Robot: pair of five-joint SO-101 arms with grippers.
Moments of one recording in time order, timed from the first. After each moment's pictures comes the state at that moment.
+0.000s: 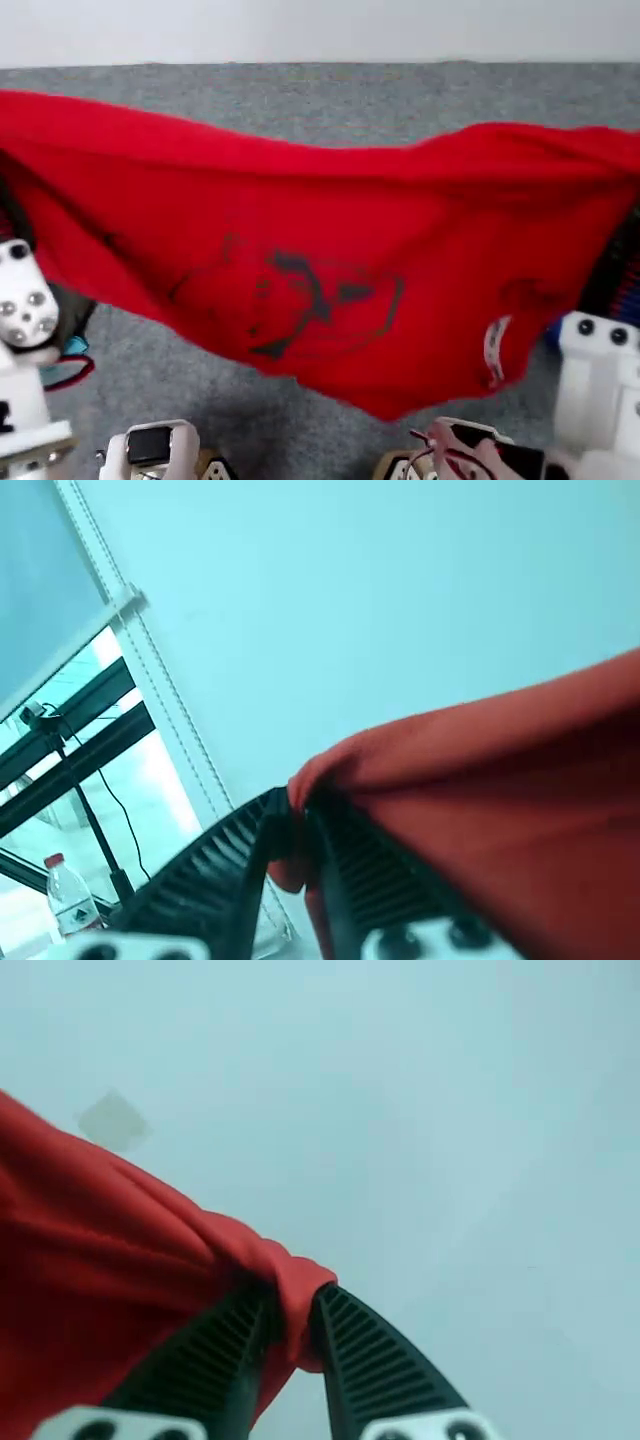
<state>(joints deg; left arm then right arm) -11.9 -60.3 -3.4 51.9 -24.0 9.1 -24.3 -86.8 97.4 42.8</state>
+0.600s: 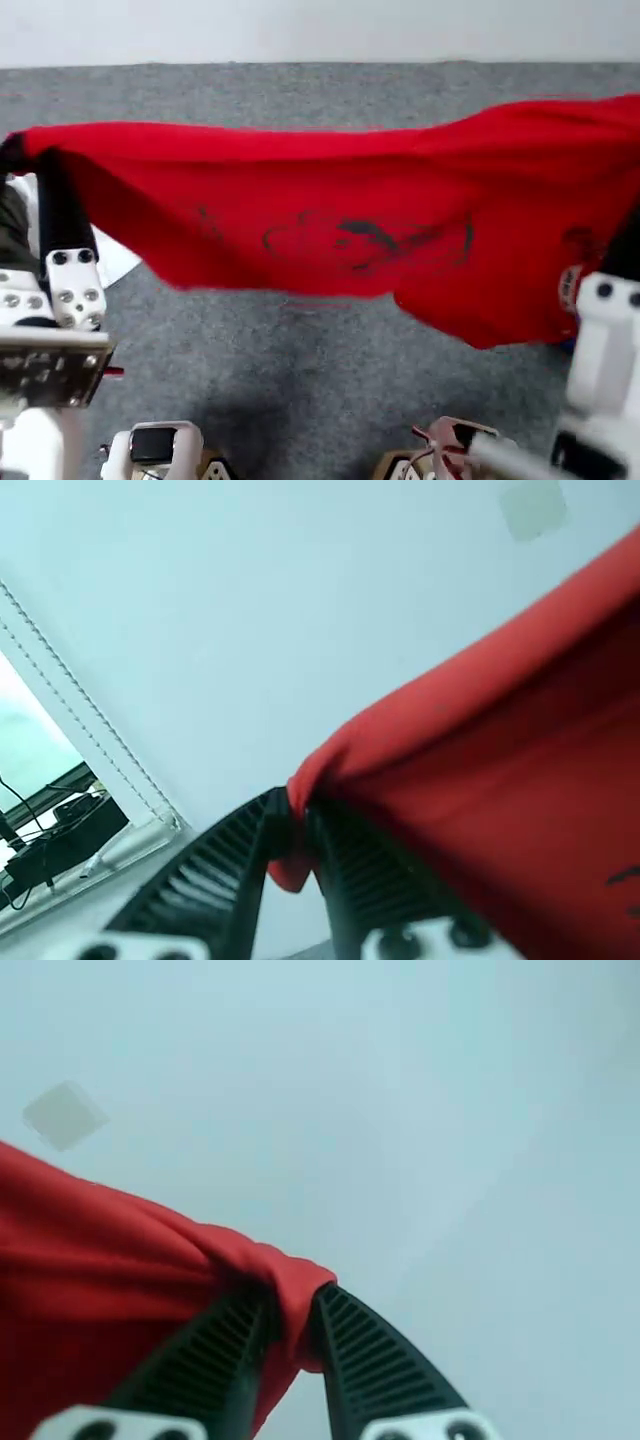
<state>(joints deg) -7.0 -60.7 -1.1 68.9 -24.0 11.1 -28.4 -75.8 86.4 46.7</state>
